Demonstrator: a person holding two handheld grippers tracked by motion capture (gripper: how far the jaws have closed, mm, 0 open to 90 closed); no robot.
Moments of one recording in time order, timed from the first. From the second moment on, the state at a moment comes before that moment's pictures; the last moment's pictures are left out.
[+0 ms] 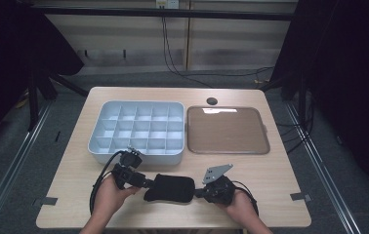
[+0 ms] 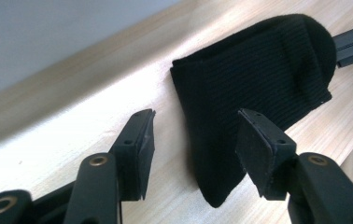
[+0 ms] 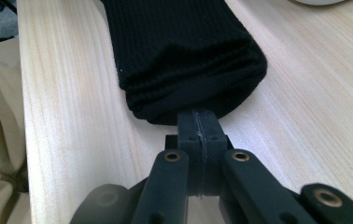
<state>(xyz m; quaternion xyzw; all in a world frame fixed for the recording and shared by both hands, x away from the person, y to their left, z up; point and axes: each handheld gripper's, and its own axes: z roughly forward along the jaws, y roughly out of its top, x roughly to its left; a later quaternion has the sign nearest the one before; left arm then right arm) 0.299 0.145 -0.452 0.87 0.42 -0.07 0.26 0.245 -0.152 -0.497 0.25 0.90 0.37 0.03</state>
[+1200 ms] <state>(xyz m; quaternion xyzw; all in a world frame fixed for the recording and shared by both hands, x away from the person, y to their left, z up) 0.296 0.132 -0.460 0.88 0.41 -0.08 0.23 0.244 -0.151 -0.497 0.24 0.90 0.36 0.03</state>
